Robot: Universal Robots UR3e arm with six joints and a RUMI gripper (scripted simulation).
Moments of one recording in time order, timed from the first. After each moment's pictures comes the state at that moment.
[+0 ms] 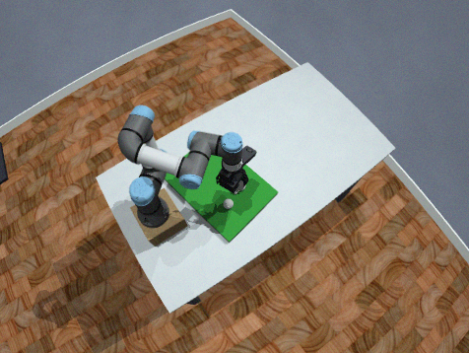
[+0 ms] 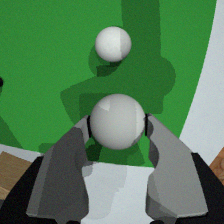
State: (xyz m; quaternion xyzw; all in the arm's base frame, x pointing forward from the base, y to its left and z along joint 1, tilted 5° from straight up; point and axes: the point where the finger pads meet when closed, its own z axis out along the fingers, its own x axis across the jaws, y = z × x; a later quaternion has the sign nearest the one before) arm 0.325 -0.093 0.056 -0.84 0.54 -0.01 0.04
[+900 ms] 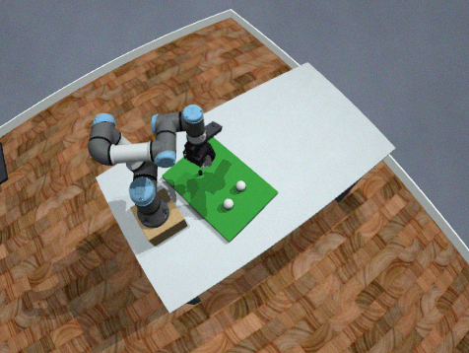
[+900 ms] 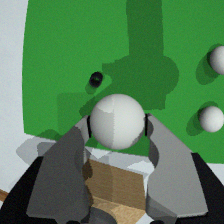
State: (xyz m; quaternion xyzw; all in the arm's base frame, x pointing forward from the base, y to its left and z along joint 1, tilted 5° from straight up) arm 0.273 0.051 0.079 -0.85 0.52 -0.01 0.05
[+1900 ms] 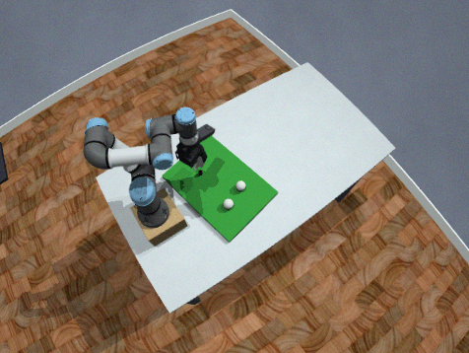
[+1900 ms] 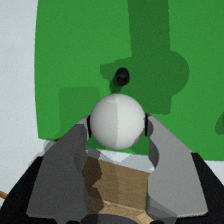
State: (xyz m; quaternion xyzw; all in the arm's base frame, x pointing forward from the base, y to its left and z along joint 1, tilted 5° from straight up) arm 0.251 0.080 0.052 -0.84 0.54 0.00 0.04
